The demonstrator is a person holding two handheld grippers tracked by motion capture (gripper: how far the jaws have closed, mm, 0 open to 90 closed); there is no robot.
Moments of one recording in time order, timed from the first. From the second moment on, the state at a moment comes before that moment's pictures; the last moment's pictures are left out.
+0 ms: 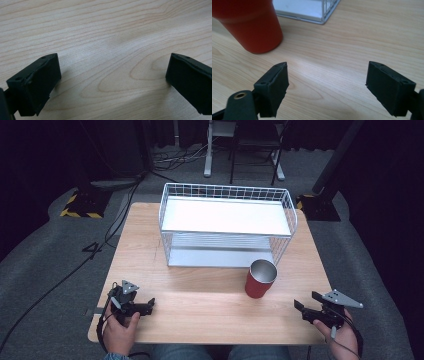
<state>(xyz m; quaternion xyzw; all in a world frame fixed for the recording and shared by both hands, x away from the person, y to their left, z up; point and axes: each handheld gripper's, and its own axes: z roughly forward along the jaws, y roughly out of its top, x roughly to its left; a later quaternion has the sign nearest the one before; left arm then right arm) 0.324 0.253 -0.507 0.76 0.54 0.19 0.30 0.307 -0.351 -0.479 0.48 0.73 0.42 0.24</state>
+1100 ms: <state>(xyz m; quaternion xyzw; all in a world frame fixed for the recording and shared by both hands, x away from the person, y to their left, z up) 0.324 0.253 -0.507 0.76 0.54 0.19 0.30 0.316 -0.270 -0.471 0.39 0.74 0.49 0.24</state>
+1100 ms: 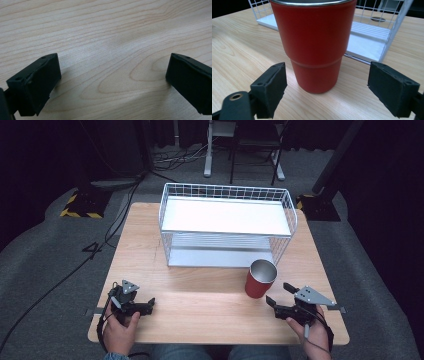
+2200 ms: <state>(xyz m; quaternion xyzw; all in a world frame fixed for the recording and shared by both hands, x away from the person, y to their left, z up) 0.325 0.253 -0.507 0.76 0.54 0.19 0.30 0.364 -0.224 -0.496 0.39 0.77 0.45 0.23</state>
